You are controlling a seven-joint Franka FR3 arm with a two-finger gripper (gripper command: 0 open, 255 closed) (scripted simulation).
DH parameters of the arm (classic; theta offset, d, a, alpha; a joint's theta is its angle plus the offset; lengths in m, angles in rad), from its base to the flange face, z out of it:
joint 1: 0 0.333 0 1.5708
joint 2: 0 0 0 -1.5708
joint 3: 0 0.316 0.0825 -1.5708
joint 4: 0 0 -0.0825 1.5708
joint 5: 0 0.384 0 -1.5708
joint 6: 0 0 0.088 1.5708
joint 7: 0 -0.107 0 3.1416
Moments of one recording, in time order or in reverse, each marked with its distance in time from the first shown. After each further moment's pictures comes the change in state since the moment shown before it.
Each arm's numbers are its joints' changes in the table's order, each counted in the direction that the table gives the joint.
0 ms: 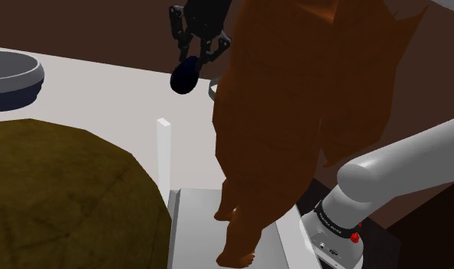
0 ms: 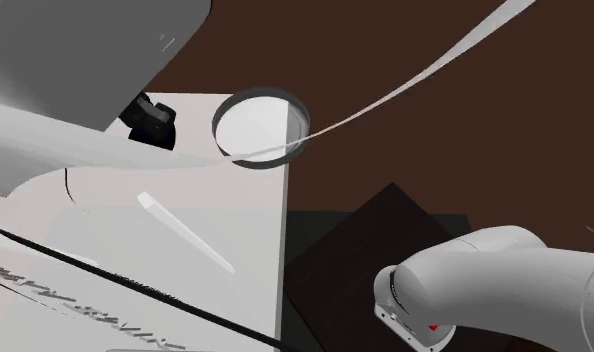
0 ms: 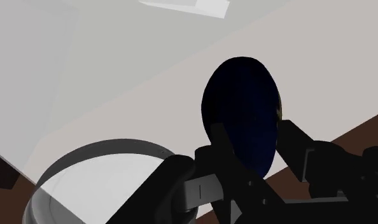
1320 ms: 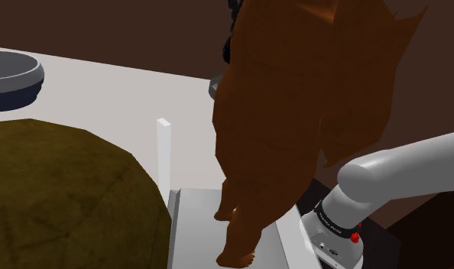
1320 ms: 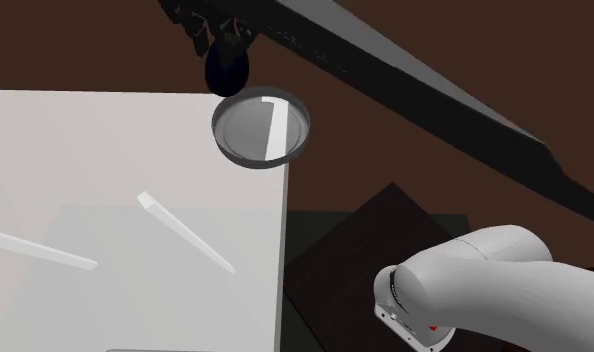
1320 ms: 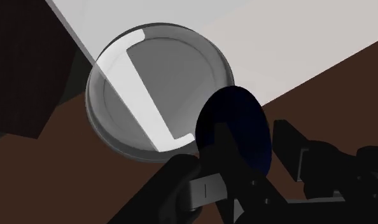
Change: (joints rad) arm 0.011 0.141 -0.298 -0.009 0.055 0.175 0.278
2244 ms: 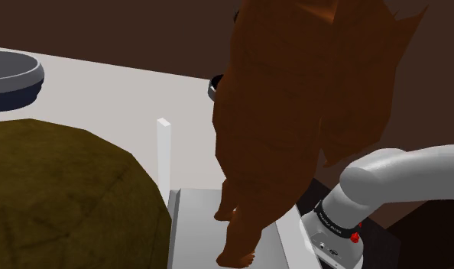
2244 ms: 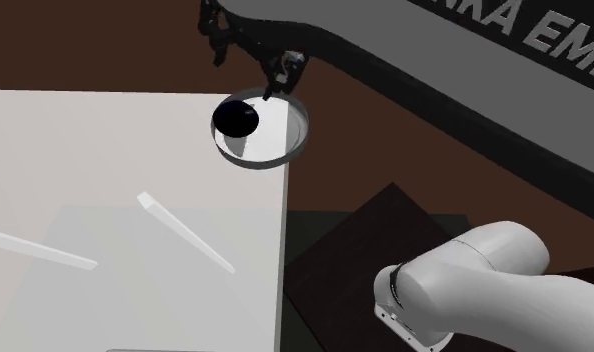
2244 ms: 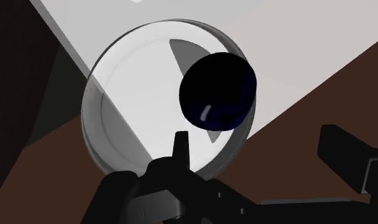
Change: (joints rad) arm 0.085 0.156 -0.170 0.343 0.193 -0.228 0.144
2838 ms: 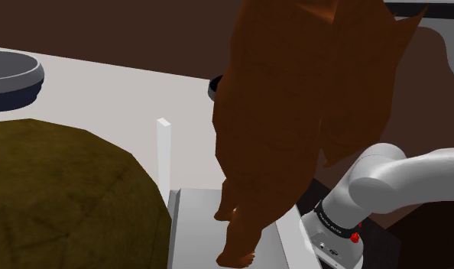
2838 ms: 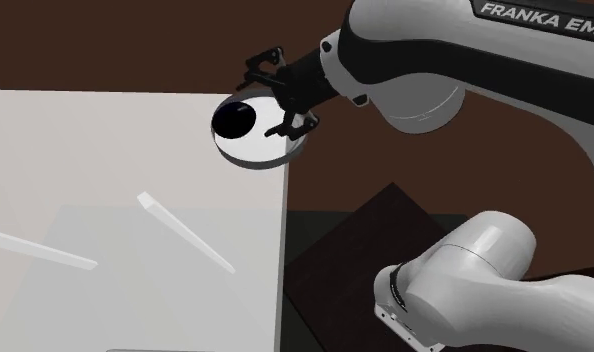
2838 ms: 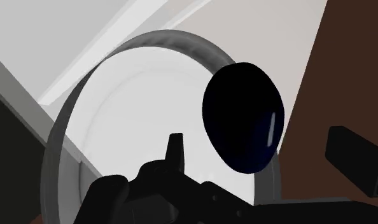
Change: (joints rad) arm 0.273 0.107 -0.321 0.491 0.635 -0.434 0.451
